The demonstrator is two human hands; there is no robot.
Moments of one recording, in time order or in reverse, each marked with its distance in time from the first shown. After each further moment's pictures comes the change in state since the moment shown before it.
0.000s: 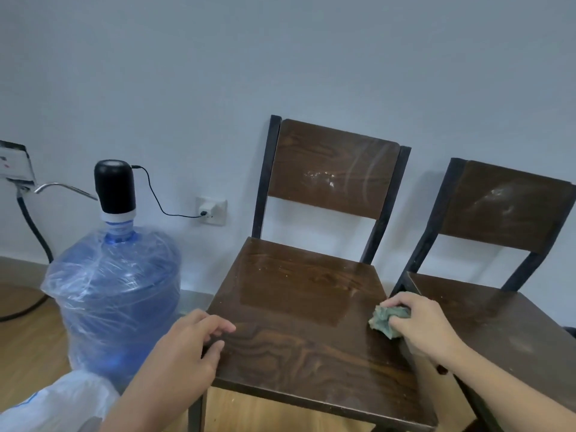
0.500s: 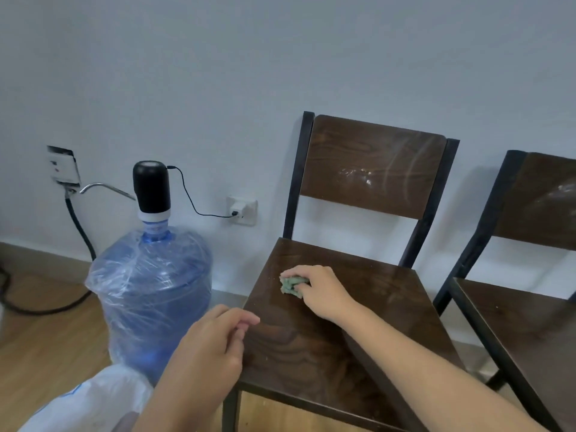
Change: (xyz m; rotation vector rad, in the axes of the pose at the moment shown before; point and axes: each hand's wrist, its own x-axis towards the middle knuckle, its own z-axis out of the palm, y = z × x) left_hand 0.004 -0.010 -0.002 -0.079 0.172 -0.023; right_hand 0.075 -0.157 0.146 0.124 -0.219 -0.354
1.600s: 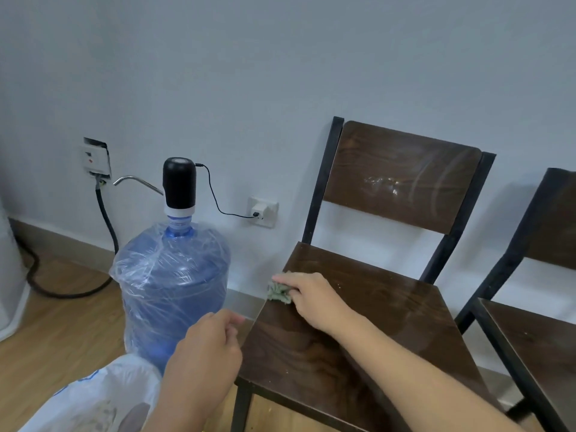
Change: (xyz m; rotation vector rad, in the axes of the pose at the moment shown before) left_hand 0.001 -0.012 -0.008 0.039 0.055 -0.382; right_hand 0.007 -0.031 0.022 -0.203 -0.097 -0.211
